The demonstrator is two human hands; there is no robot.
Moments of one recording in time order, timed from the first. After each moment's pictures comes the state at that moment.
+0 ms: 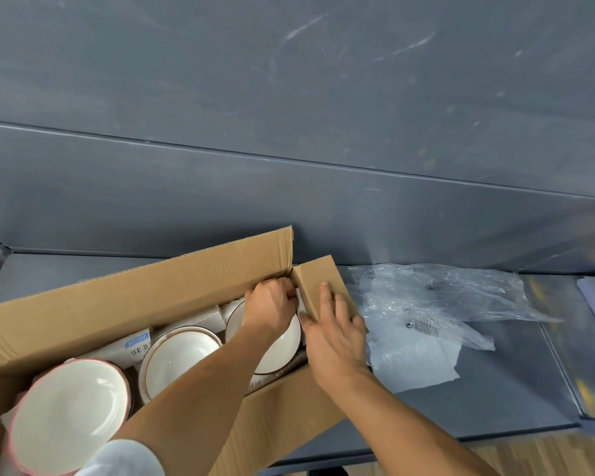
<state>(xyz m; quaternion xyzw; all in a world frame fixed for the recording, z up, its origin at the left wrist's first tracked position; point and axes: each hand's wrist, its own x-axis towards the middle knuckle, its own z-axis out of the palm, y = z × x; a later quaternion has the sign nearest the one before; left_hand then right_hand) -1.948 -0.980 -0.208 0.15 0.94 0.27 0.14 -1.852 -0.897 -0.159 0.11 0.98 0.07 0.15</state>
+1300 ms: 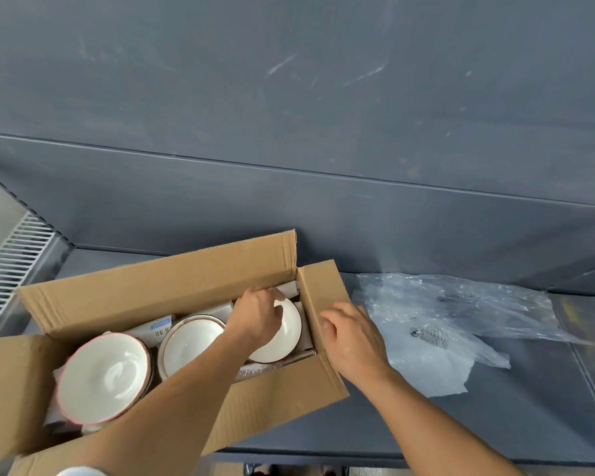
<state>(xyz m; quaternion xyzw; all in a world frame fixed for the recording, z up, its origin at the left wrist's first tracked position) -1.920 -1.016 -0.173 0.13 0.94 0.24 0.18 -1.829 -0.845 -0.141 0.09 0.97 -0.19 0.09</state>
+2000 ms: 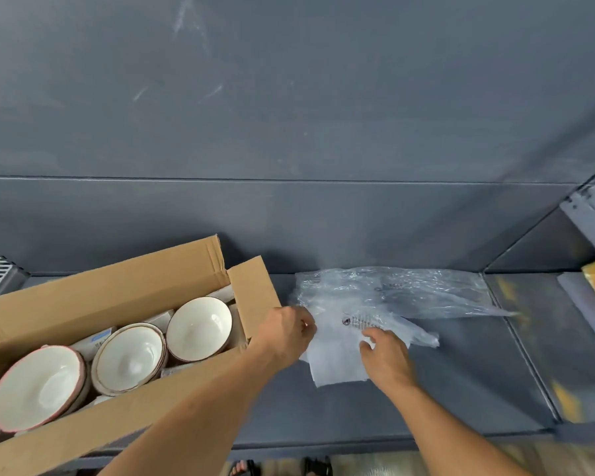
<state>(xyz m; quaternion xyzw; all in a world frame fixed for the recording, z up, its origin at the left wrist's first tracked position) -1.826 -0.852 -0.125 0.22 0.93 0.21 0.20 -1.730 -0.673 -0.168 0.31 0.90 -0.30 0.10</state>
